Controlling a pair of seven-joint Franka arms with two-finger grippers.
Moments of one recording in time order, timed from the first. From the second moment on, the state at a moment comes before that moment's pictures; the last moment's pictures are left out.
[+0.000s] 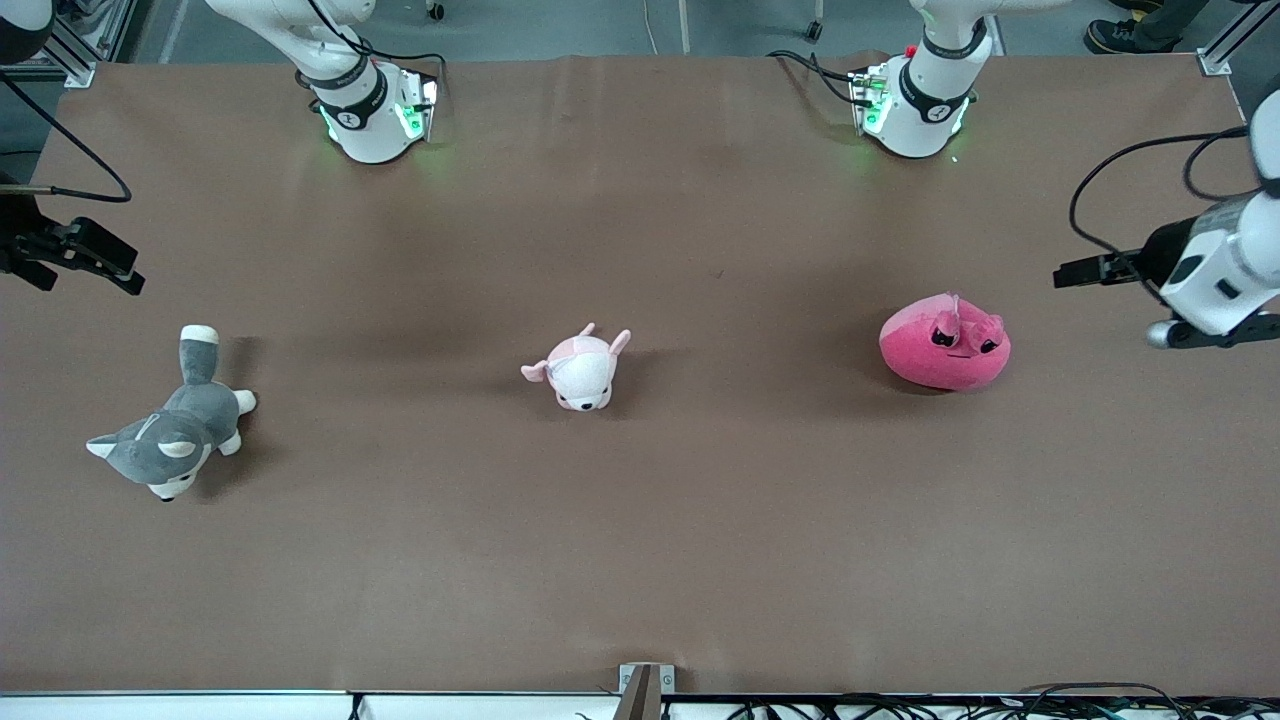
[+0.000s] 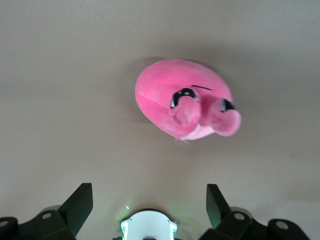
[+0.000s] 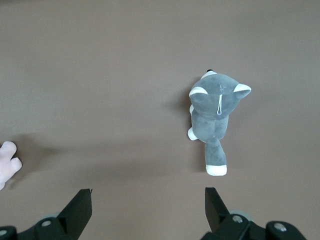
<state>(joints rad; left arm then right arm) 0.00 0.08 0.07 -1.83 -0.05 1.59 -0.02 -0.07 -0.07 0.00 -1.70 -0.02 1.72 -0.01</state>
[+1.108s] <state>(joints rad) -0.01 0.15 0.01 -2.07 -0.05 1.93 -0.12 -0.04 0.01 0.00 -1.68 0.18 1.64 0.03</state>
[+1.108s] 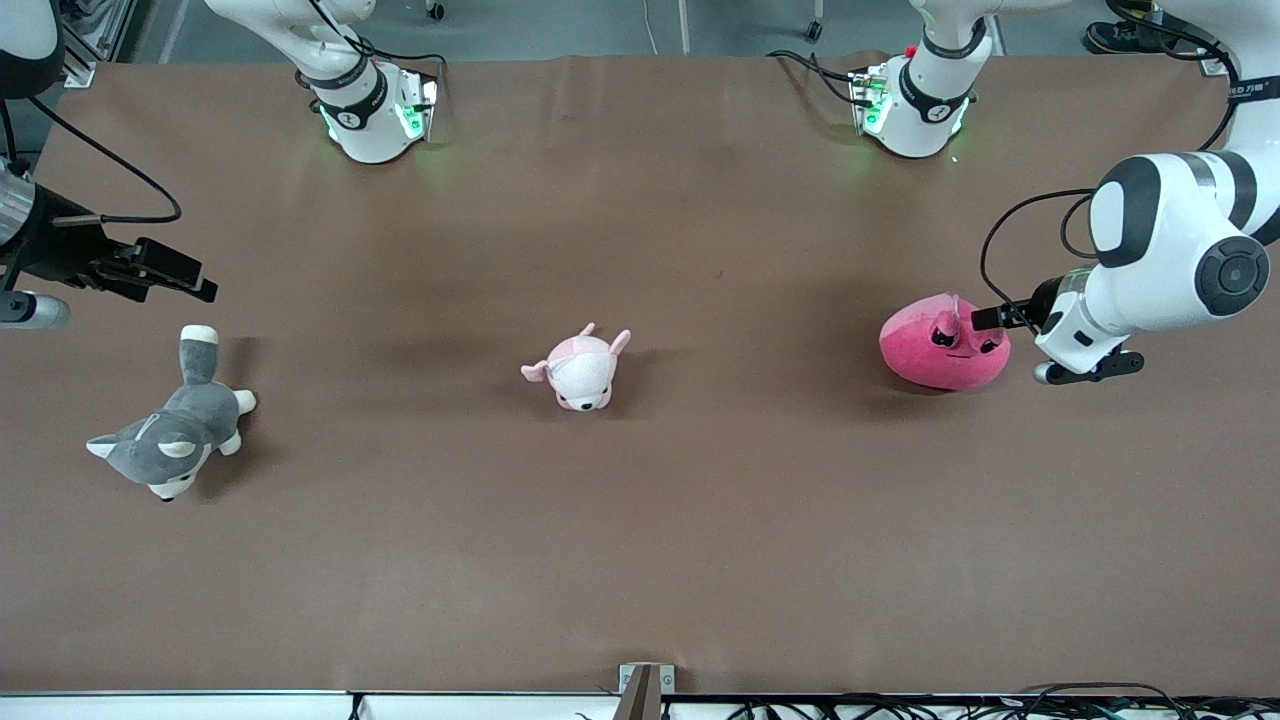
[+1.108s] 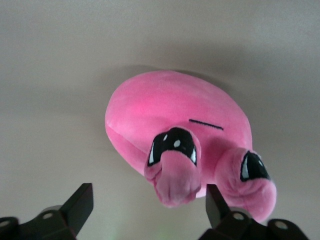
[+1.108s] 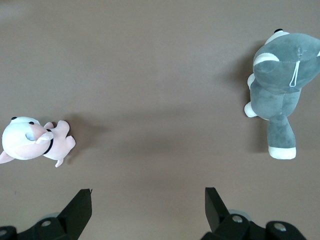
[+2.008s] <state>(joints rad) -0.01 0.16 -0.03 -2.05 -0.06 1.94 -0.25 0.00 0.04 0.01 -1.66 0.24 1.63 0.03</state>
